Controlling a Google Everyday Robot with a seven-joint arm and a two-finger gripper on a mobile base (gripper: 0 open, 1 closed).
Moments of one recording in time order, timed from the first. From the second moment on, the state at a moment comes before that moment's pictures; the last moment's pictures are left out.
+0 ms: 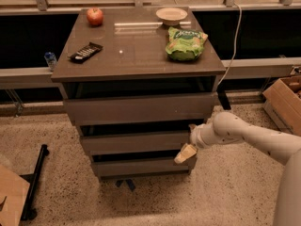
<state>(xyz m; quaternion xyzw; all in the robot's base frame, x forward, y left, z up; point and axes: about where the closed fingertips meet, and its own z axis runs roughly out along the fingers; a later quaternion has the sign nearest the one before) 0.640 -0.169 0.485 -0.50 0.81 0.13 0.29</state>
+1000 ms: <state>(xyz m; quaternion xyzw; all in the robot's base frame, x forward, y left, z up) 0.711 -0.154 0.418 -0.47 0.81 0.15 0.32</state>
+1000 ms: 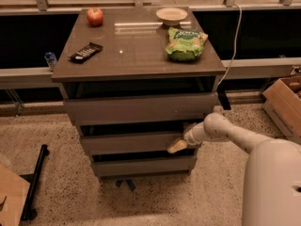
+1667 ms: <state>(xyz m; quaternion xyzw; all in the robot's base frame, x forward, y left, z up) 0.711 -0.155 0.418 -0.47 0.81 0.16 0.31</state>
